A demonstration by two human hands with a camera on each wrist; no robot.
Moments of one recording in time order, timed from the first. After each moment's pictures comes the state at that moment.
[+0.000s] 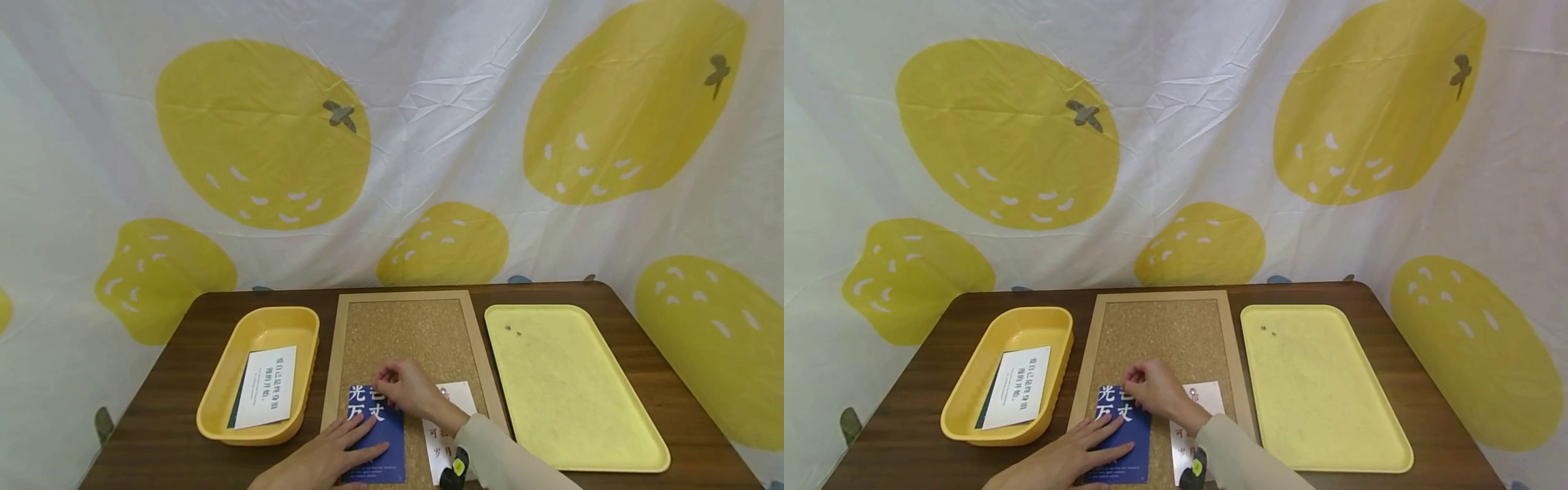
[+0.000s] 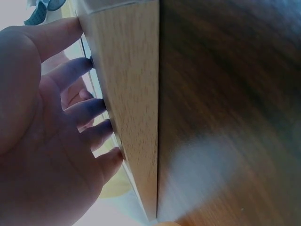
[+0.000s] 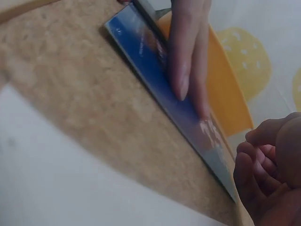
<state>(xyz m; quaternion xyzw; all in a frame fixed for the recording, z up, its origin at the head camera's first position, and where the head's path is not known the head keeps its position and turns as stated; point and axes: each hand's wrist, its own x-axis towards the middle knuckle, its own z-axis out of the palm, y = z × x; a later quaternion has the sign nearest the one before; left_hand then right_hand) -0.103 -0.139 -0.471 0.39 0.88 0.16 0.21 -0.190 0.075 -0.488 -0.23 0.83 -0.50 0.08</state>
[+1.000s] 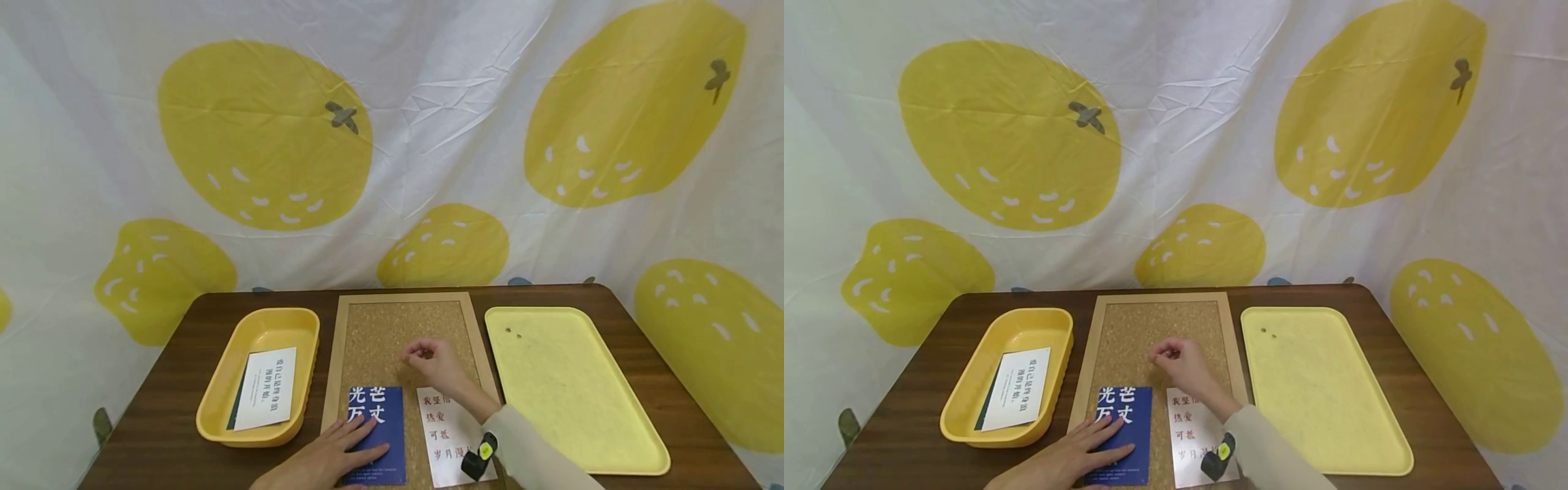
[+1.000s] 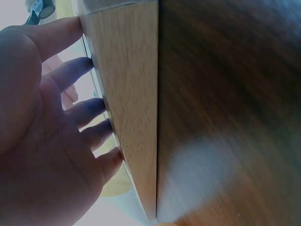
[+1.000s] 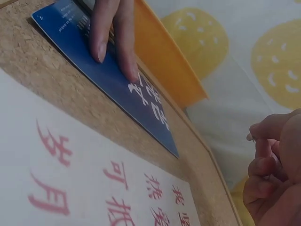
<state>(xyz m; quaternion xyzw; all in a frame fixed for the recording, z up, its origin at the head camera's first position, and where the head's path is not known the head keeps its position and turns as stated) -0.106 -0.141 -0.473 0.38 0.88 0.18 0.22 -0.210 0.118 -0.470 -0.17 0.82 -0.55 0.01</state>
